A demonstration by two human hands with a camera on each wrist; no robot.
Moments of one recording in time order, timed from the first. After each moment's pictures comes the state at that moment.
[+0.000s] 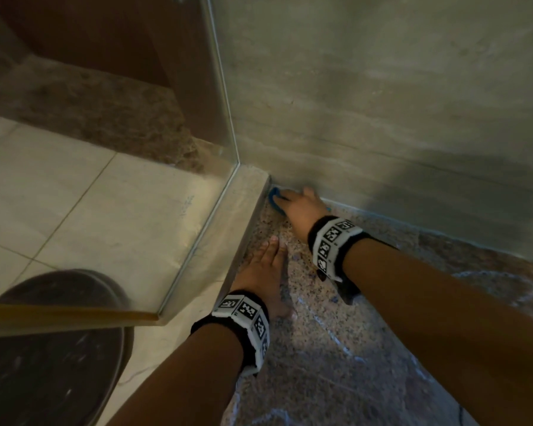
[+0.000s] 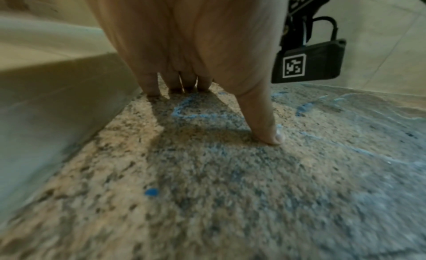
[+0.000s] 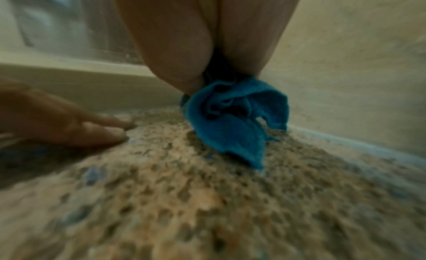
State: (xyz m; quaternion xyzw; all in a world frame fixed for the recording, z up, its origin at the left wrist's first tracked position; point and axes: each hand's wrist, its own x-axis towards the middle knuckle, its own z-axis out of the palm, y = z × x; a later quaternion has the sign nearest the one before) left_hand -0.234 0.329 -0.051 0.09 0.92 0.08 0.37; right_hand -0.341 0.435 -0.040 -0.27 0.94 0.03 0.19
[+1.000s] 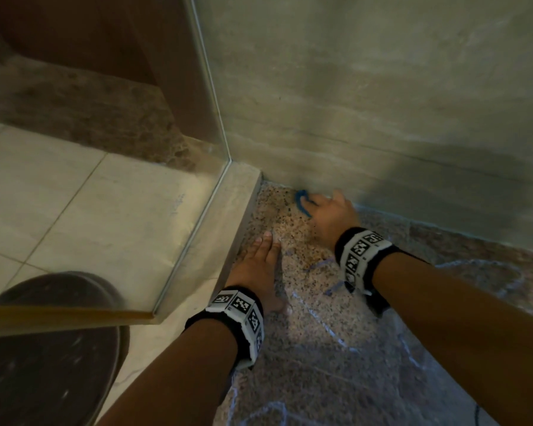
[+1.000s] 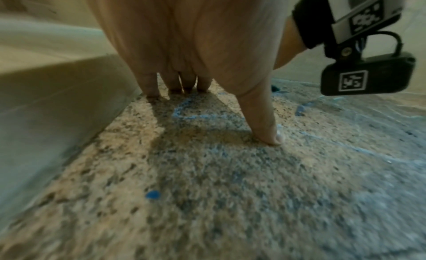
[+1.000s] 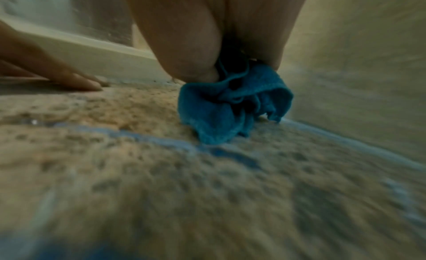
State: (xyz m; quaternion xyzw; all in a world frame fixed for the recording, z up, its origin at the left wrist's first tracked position) left_hand -0.234 0.328 -0.053 0.09 0.92 0.07 0.37; right_hand -0.322 0.486 -0.043 -0.20 0.96 0.09 0.18
